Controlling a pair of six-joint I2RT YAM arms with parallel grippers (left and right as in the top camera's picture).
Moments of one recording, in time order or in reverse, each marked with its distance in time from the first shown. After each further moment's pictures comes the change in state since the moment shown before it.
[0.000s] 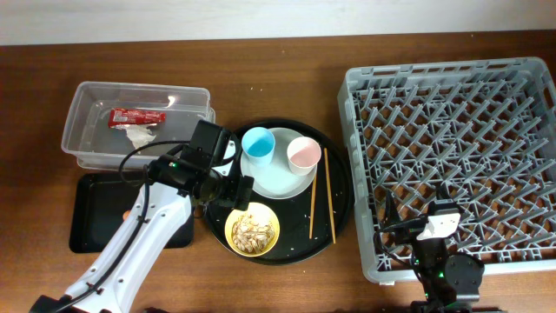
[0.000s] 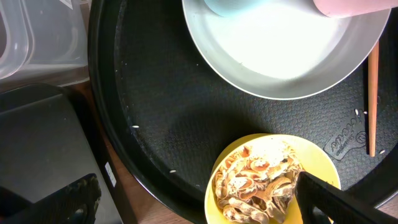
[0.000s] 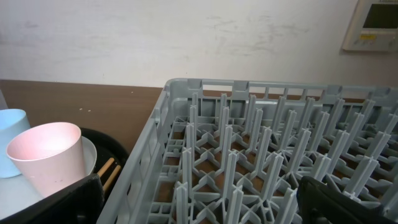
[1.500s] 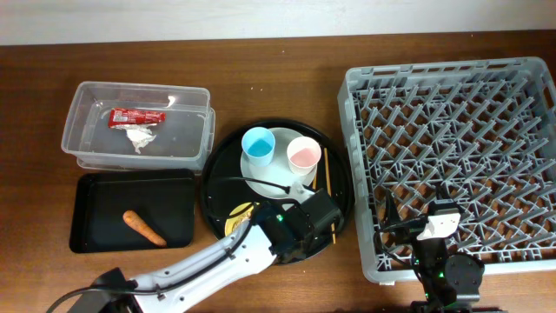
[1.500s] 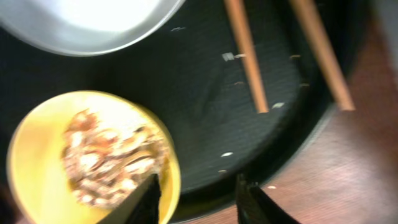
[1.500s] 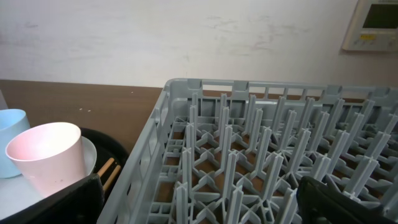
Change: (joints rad) left arm -0.630 0.122 0.005 0.020 -0.246 -0.443; right arm 0.000 0.000 0.000 0.000 0.000 0.000
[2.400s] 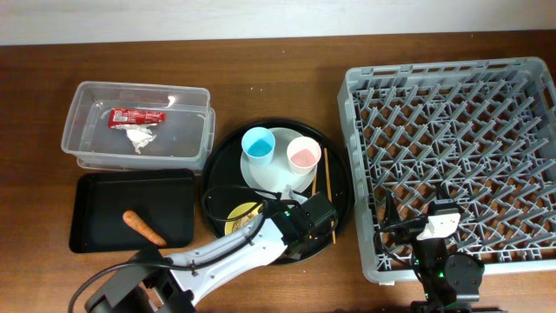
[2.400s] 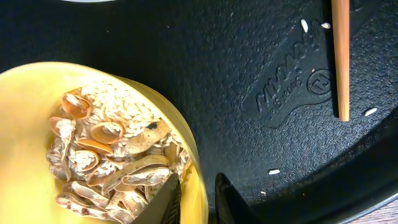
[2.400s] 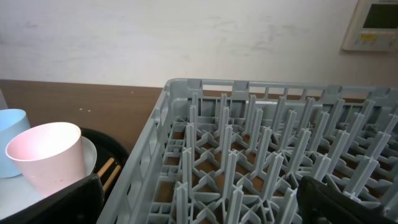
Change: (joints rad) left arm 0.027 0.119 -0.066 0.048 -0.014 -0.064; right arm 0.000 0.000 0.000 0.000 0.000 0.000
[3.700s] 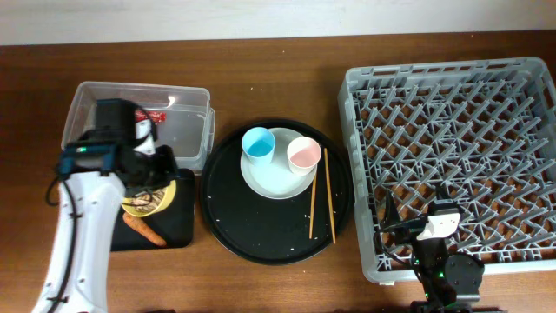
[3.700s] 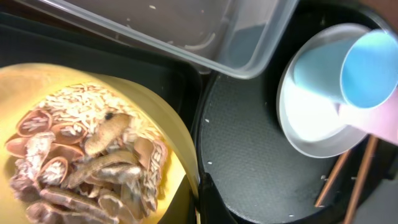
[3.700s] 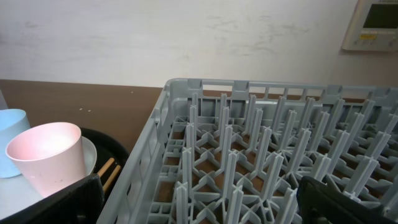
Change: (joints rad) left arm 1.056 -0.249 0.232 -0.268 0.436 0.366; right arm 0.000 0.000 0.000 0.000 0.000 0.000
